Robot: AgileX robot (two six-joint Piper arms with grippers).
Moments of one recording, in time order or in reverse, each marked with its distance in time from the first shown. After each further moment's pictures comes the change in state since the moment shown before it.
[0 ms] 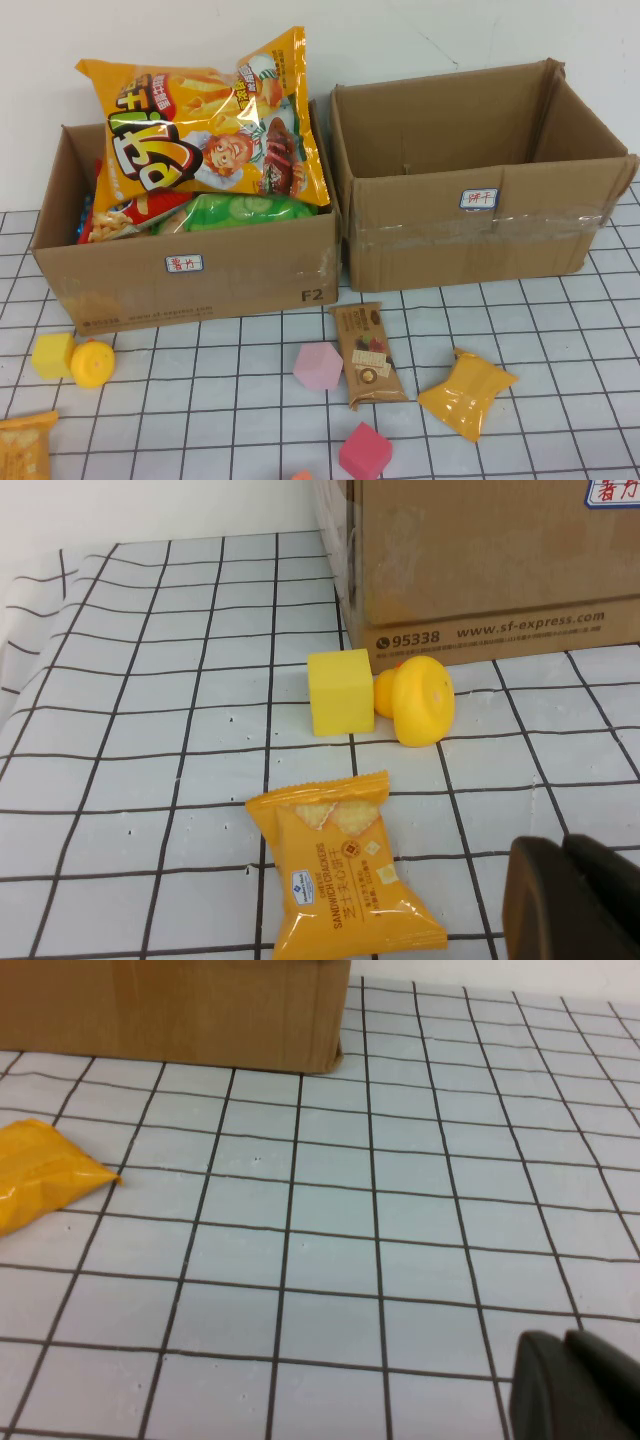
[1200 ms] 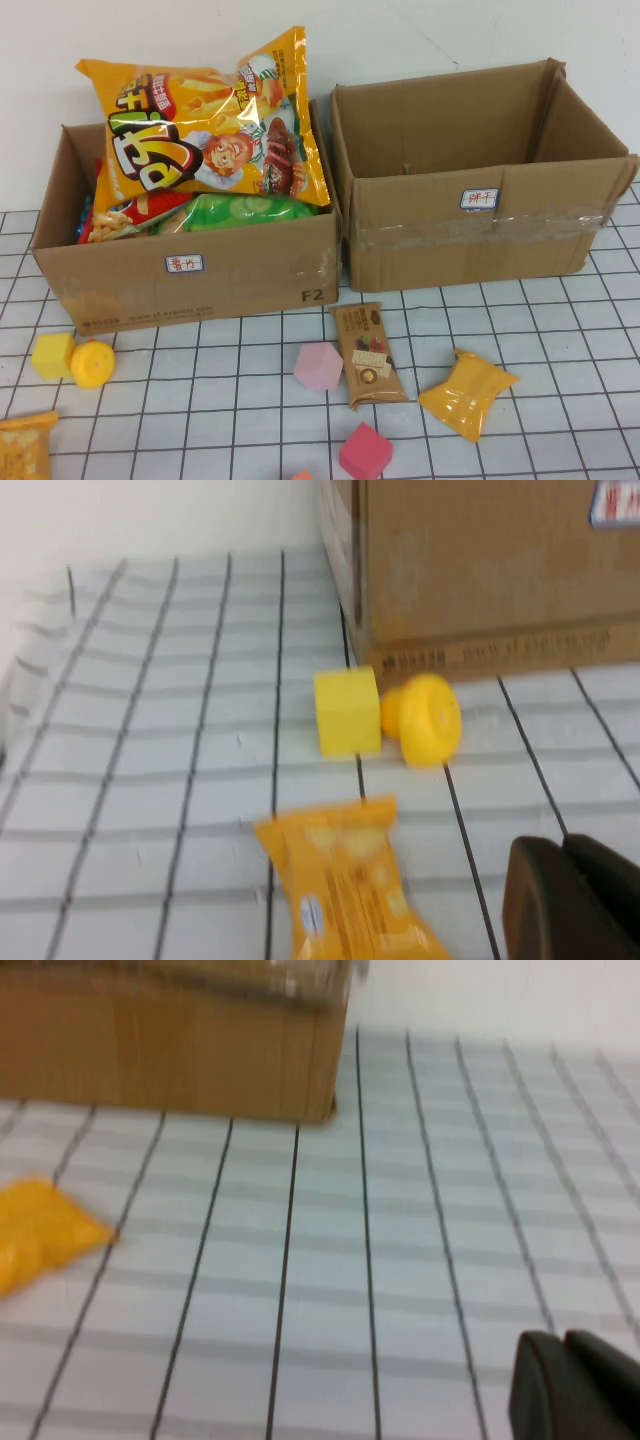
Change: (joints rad) right arm 0.000 0.000 0.006 0.000 -0.085 -0.002; left arm 0.000 0.000 0.004 0.002 -0.029 0.000
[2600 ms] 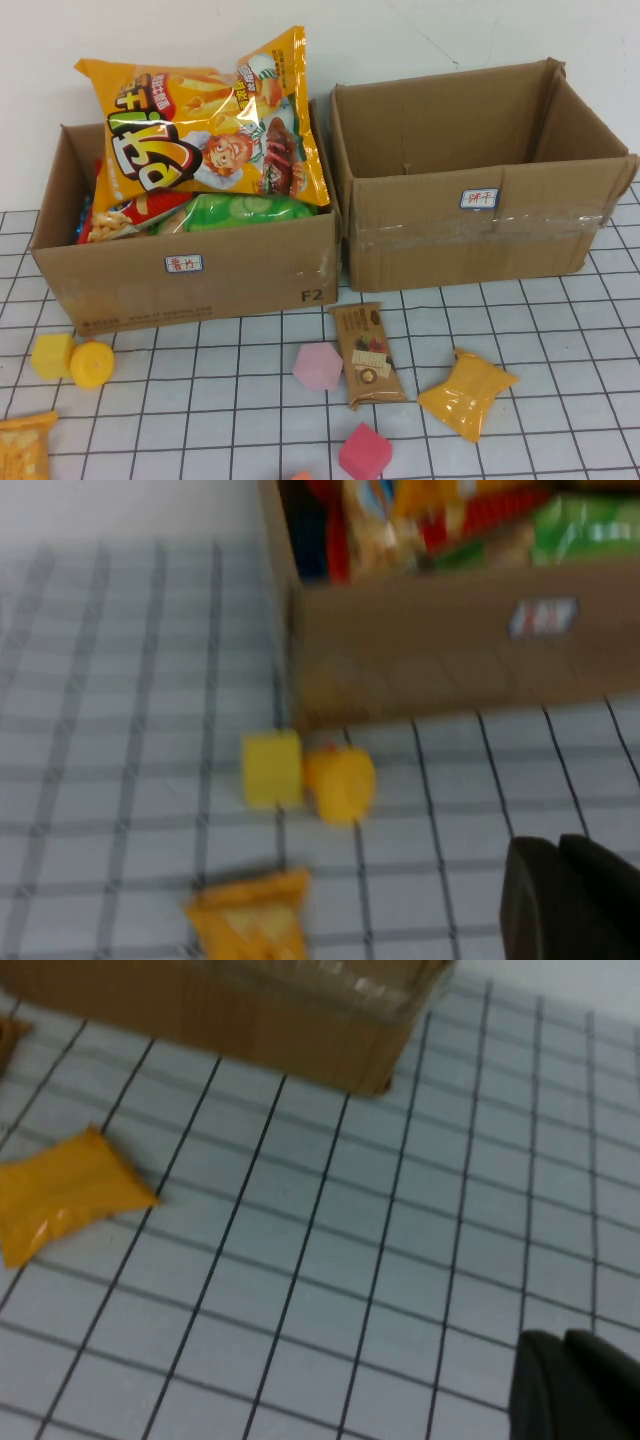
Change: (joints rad) right arm 0.000 0.705 -0.690 0.115 0.364 -0.302; left arm 0.000 0.603 -0.640 -0.069 0.279 0.015
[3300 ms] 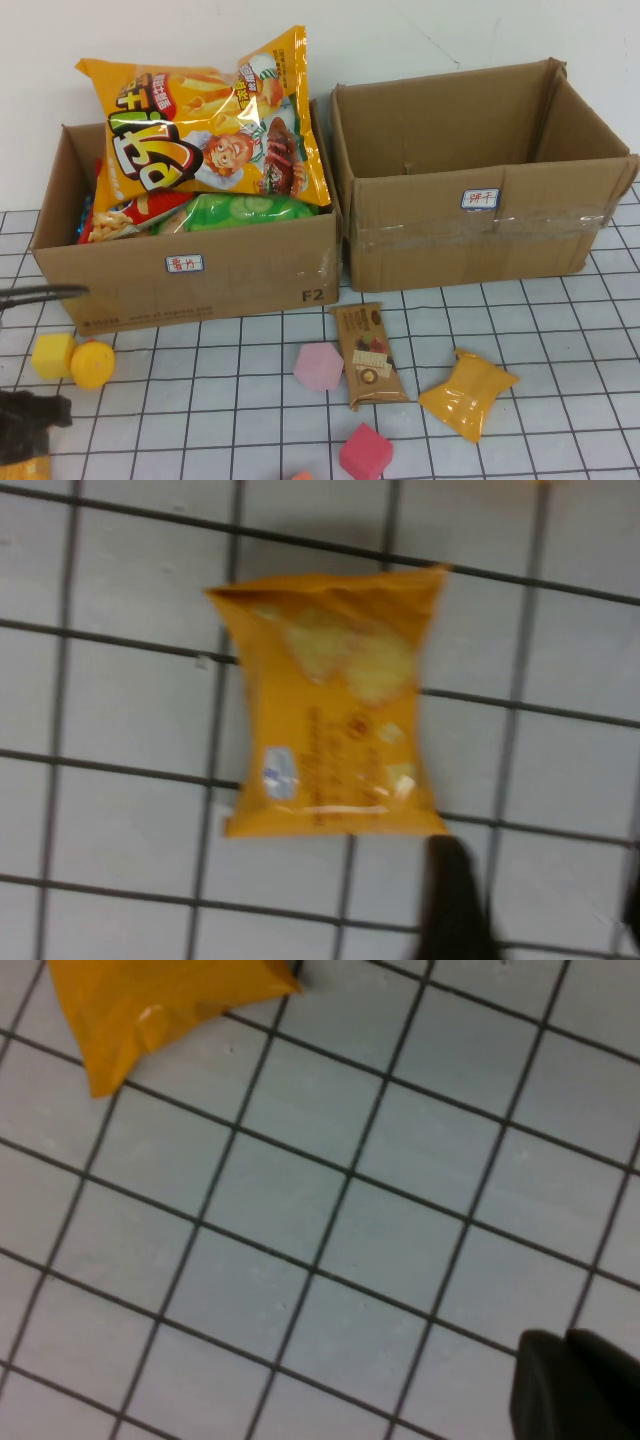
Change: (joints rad) right arm 0.000 0.504 -0.001 0.216 -0.002 -0.187; left arm 0.000 0.647 -0.054 0.103 0.095 -0.263
